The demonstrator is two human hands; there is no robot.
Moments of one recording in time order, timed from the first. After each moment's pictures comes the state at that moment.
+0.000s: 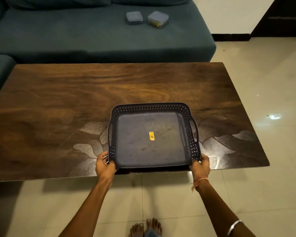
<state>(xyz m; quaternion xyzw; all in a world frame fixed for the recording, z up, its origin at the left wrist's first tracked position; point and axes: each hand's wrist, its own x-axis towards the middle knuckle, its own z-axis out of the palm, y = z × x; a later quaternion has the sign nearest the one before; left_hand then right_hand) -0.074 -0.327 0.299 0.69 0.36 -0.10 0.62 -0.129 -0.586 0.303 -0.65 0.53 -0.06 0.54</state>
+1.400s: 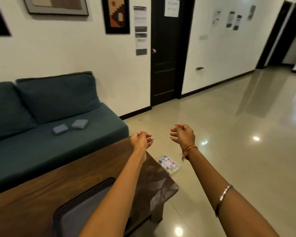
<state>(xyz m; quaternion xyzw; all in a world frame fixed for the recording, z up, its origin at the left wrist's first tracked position) -0.131 -0.666 0.690 0.61 -0.01 -0.25 0.75 -0.216 -0.771 0.693 -0.56 0.39 -0.37 0.64</state>
